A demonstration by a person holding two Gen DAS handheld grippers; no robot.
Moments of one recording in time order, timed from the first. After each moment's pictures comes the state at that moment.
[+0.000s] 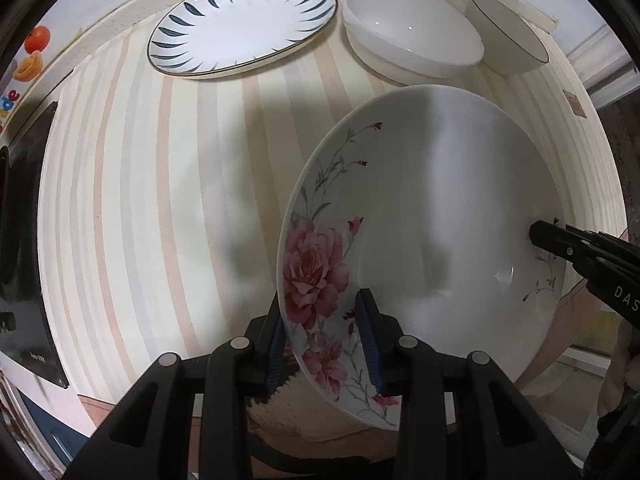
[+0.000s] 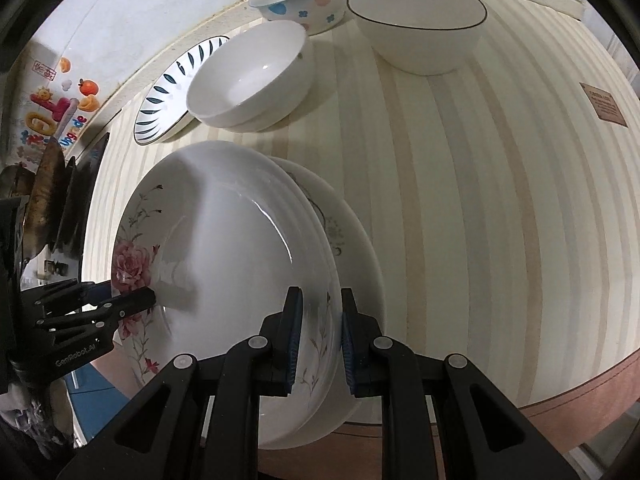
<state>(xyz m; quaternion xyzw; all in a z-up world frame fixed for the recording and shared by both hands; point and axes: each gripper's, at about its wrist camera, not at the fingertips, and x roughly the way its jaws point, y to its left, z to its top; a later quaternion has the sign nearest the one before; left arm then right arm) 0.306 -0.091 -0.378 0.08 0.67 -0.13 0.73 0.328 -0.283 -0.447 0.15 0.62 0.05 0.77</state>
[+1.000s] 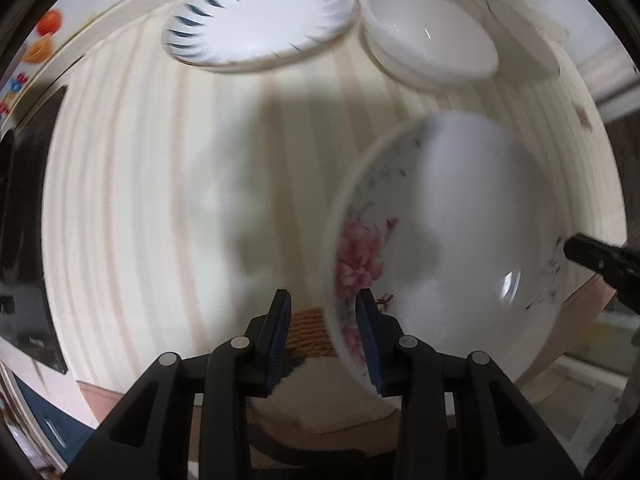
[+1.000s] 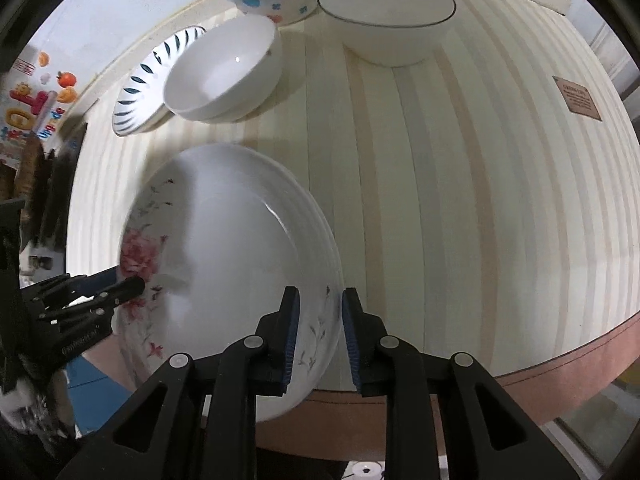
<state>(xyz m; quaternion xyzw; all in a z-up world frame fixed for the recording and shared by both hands) 0.307 -0.052 -0.375 0.06 0.67 -0.11 0.73 0.334 -0.288 -0.434 0.14 0.66 0.02 0.74</state>
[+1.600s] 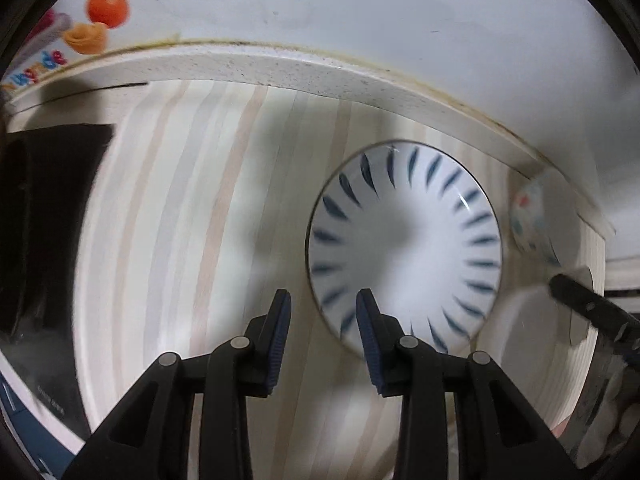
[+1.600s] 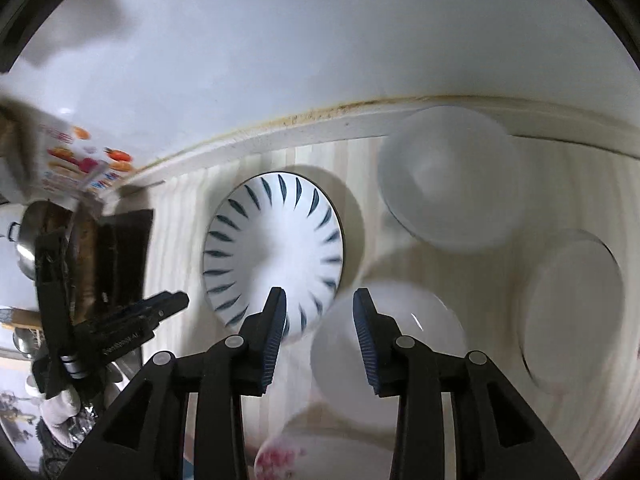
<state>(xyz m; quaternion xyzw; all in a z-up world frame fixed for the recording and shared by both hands) 0.518 0.037 -0.358 -0.10 0.65 -0.02 0.76 0.581 -0.216 -0.393 0.15 0.62 0.12 0.76</state>
